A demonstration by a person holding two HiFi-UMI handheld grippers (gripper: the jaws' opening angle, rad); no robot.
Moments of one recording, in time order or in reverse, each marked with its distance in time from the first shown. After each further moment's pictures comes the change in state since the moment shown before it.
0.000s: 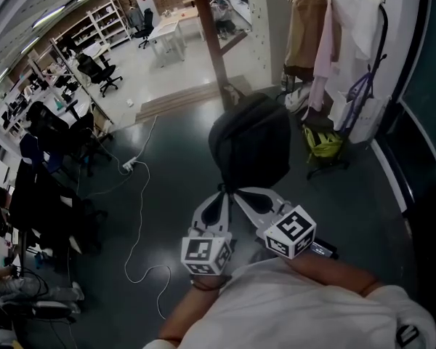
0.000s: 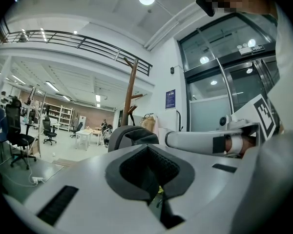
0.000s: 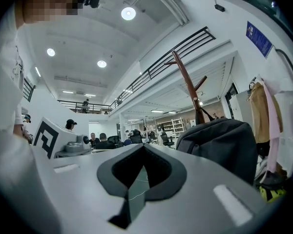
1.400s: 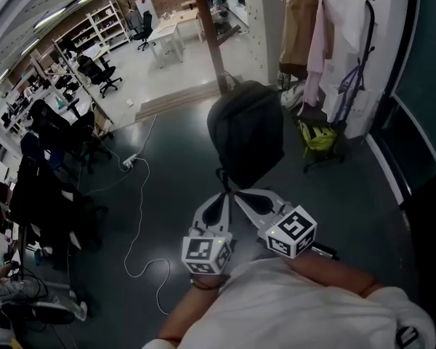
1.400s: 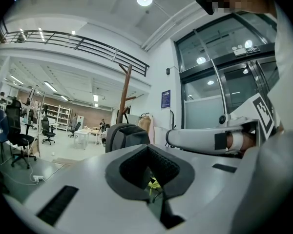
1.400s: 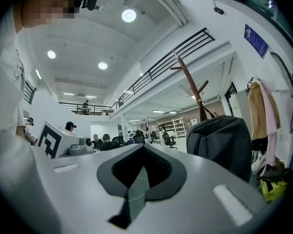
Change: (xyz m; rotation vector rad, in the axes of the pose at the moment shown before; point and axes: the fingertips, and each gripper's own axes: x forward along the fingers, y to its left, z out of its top) left arm -0.083 -0.045 -0.016 0.012 0.008 -0.027; right arm -0.061 0.077 -0.012 0.020 -0.008 0.006
